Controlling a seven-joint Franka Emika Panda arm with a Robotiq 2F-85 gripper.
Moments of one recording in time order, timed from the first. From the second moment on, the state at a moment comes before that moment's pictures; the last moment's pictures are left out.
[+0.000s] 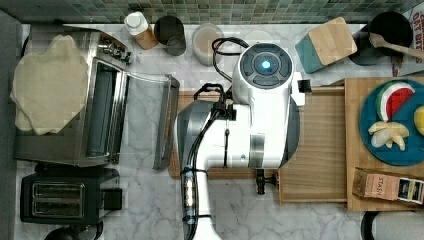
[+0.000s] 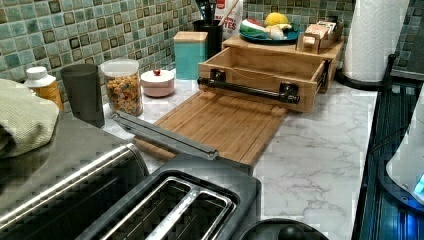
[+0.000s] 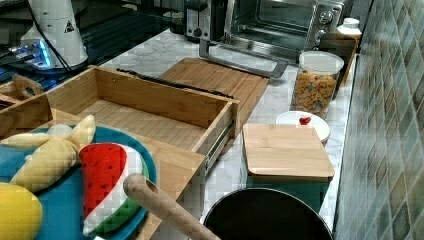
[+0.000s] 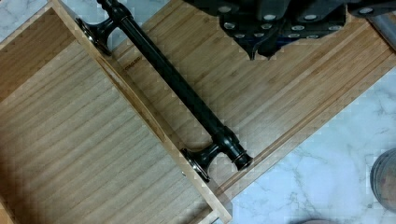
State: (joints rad) arm -0.03 0.07 -0.03 -1.86 -0.05 0.25 -0.13
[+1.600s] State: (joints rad) arm -0.03 0.00 0.00 -2.29 -0.06 0.69 -0.64
